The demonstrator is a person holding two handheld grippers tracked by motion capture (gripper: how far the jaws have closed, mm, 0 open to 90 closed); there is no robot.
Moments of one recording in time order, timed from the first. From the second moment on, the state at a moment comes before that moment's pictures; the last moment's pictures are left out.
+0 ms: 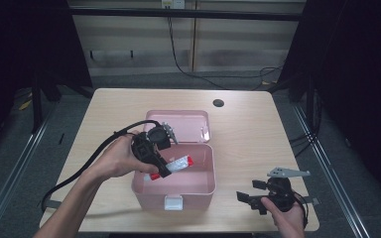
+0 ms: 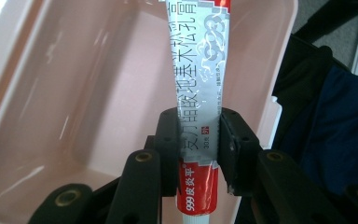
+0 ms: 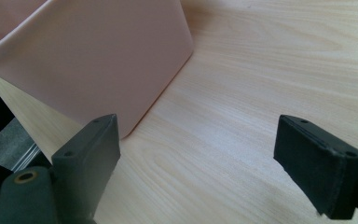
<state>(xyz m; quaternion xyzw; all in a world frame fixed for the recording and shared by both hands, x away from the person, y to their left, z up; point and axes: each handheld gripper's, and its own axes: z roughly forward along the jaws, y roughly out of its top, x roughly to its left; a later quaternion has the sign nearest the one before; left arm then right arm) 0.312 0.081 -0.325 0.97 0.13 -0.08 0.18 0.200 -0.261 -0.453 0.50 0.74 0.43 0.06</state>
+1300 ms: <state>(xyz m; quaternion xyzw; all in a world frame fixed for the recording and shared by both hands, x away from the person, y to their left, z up) 0.308 0.038 -0.393 0.98 0.08 -0.14 0.10 0.200 -0.261 -0.454 0.51 0.75 0.43 0.05</state>
